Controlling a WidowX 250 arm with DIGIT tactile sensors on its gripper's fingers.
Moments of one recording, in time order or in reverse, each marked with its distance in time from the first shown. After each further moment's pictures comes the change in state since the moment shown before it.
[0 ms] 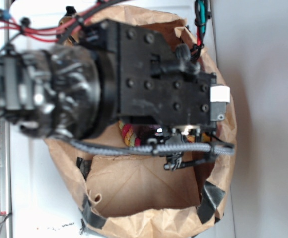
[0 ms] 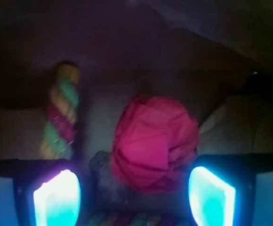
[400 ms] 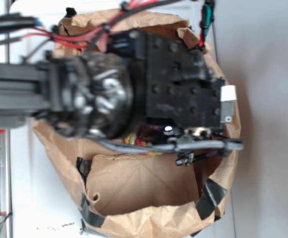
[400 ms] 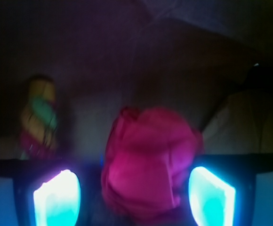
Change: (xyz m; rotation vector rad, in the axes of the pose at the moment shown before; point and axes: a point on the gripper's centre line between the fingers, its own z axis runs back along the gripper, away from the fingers) arm 0.008 0.001 -0.018 0.026 0.022 0.100
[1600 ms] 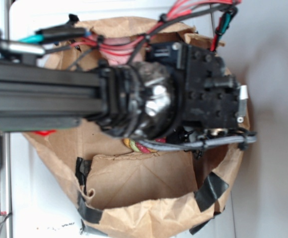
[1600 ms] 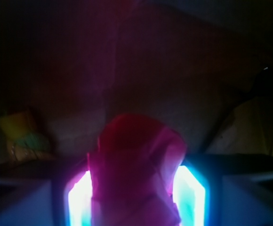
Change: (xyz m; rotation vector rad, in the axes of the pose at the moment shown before) arm 0.002 -0.001 -0.014 0.016 0.021 0.020
